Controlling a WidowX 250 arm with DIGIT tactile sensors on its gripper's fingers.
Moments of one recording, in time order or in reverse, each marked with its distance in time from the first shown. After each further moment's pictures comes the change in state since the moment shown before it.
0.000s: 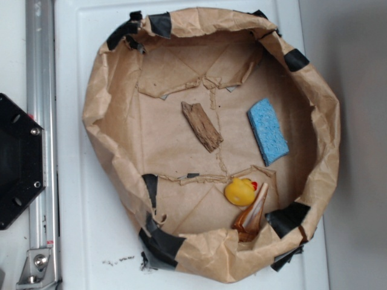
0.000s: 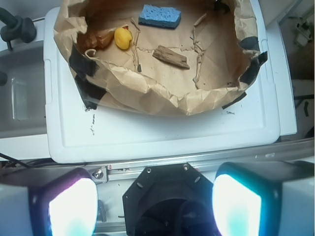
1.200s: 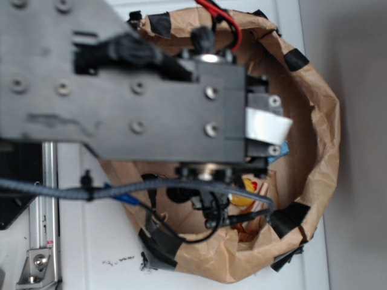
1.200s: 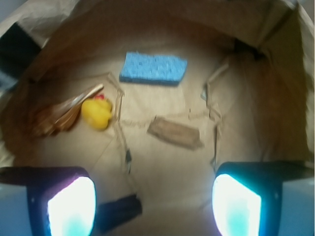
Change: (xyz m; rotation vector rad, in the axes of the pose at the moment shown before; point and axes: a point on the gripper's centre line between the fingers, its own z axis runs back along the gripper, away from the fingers) arm 0.132 -0.003 -0.112 0.100 0.017 0.074
